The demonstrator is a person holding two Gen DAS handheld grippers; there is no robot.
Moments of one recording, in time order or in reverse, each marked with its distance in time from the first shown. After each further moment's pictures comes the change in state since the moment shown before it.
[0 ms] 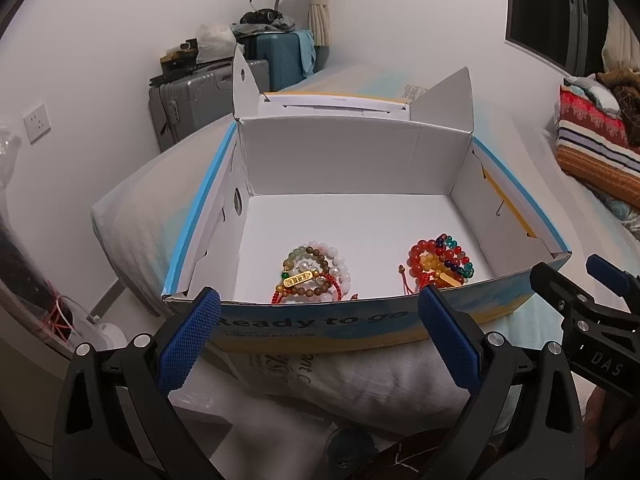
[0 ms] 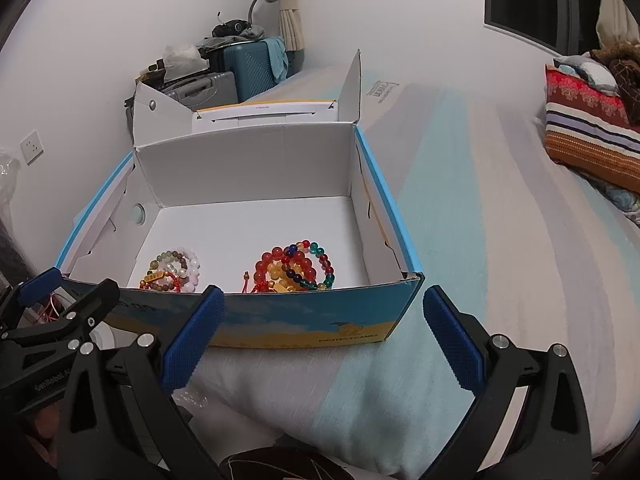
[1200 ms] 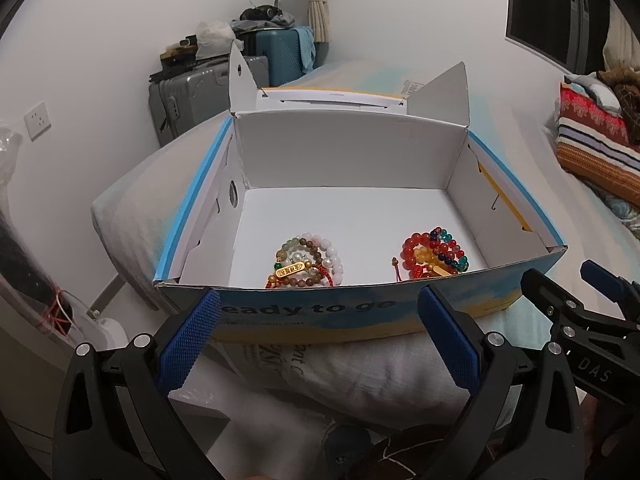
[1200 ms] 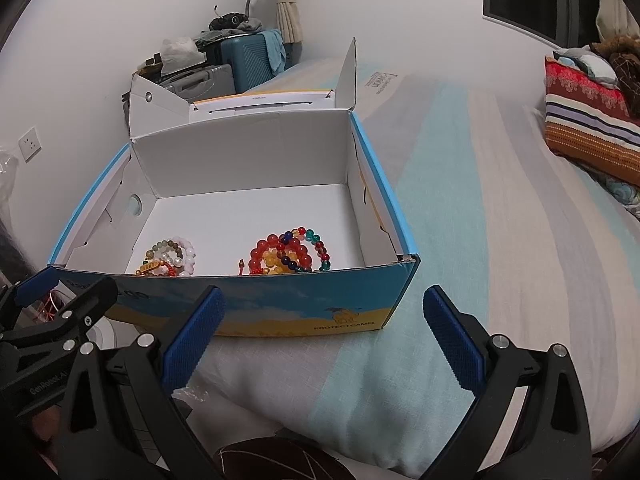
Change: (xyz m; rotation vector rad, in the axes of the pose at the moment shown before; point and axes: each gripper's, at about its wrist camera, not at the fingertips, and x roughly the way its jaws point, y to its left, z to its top) left arm -0.003 -0.007 -0.003 0.001 0.015 0.003; right arm 0.005 -0.002 -0.006 0.009 0.025 -0.004
